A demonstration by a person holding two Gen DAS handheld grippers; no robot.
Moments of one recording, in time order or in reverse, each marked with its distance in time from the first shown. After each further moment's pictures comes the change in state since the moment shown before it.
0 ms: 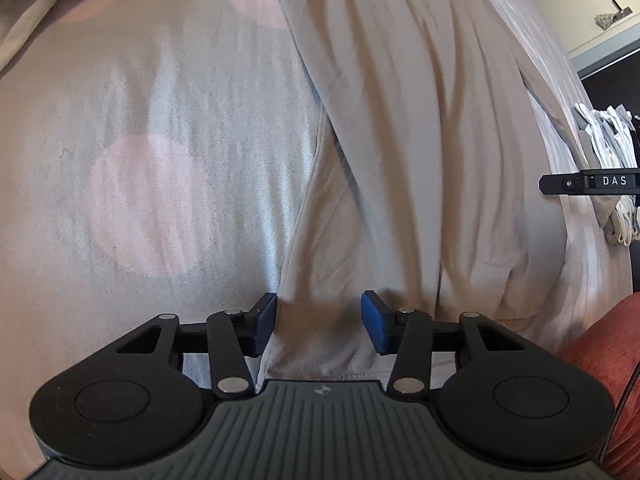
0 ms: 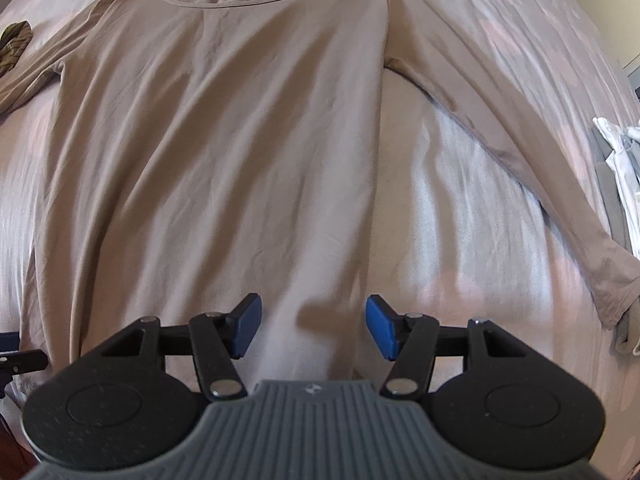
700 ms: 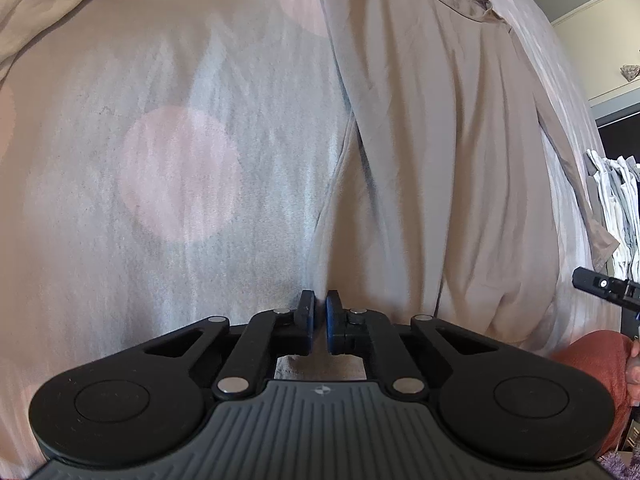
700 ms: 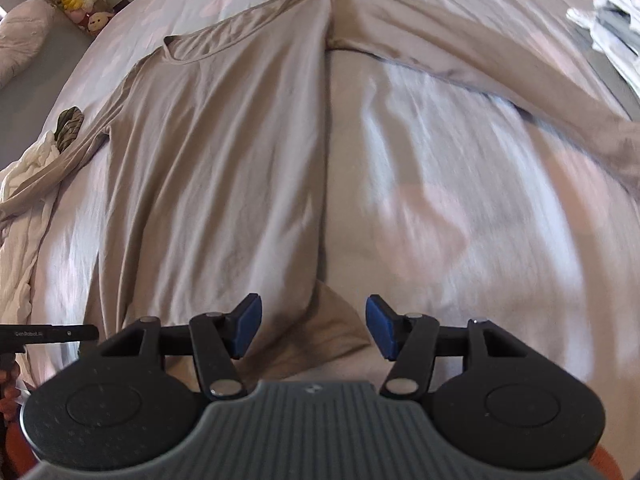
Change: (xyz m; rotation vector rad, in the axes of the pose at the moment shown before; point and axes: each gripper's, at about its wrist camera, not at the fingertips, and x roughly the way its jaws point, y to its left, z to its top) left arm -0.016 0.003 -0.007 -0.145 -0.029 -0.003; right arm -0.008 -0.099 -0.085 0.226 -0.098 0.325
